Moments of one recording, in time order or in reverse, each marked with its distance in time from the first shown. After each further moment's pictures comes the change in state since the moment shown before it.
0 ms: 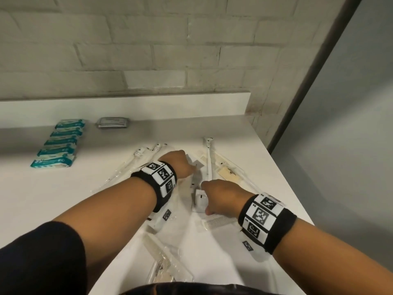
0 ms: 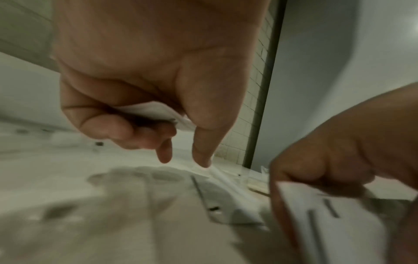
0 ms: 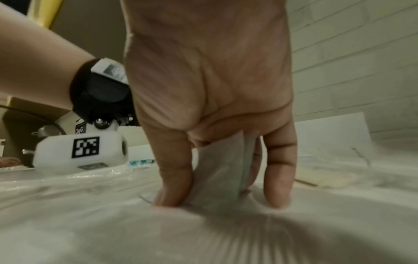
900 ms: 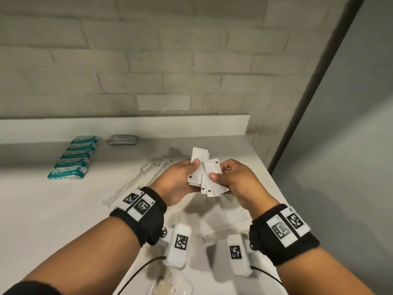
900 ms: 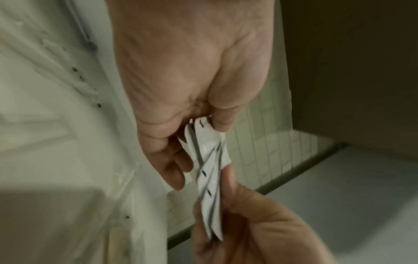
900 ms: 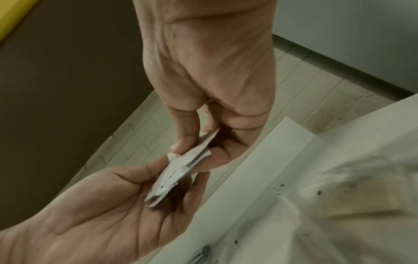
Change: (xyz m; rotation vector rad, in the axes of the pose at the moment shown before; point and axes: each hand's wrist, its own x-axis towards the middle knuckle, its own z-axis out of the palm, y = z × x) left_hand -0.055 0.008 -0.009 -1.506 -0.169 0.179; right_hand -0.025 0.014 -0.043 1.494 0.466 -0.030
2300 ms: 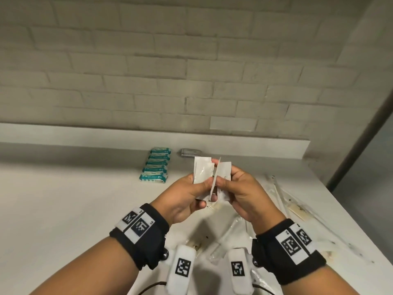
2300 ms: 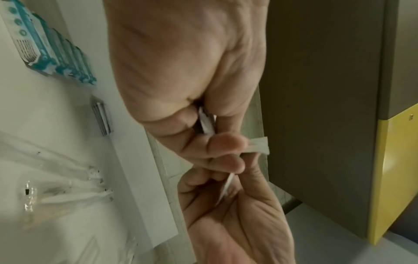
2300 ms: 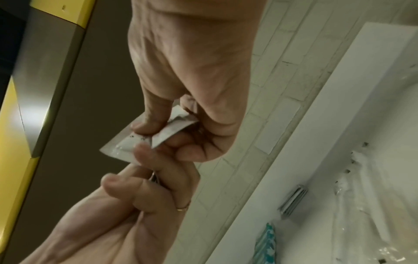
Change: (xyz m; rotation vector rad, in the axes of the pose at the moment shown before) left_hand -0.161 0.059 -0.136 -0.066 0.057 0.126; right_hand -0.032 -0.023 0.208 0.409 -0.463 -0.195
